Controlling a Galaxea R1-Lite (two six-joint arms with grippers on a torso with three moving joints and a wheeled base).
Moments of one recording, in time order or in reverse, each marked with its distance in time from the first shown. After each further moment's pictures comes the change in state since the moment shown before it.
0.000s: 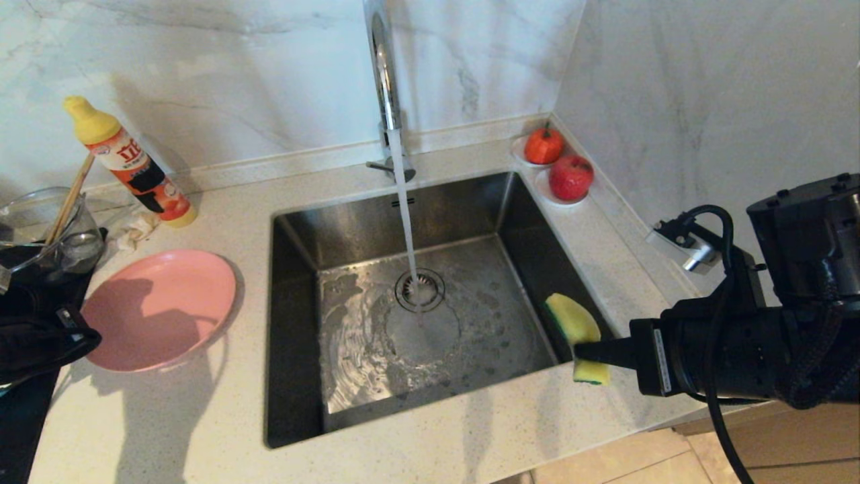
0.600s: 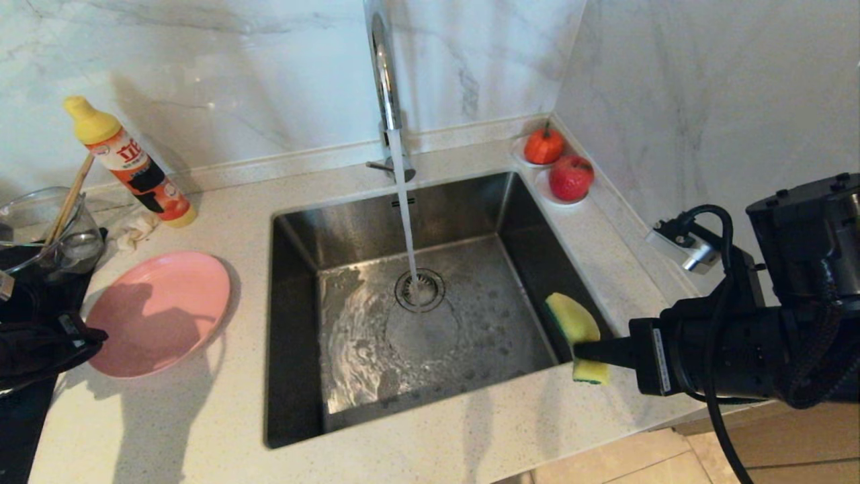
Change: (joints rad) left arm 0.011 0.014 0.013 -0.022 -0.002 0.009; right arm 0.000 0.002 -0.001 -0.002 0.000 0.001
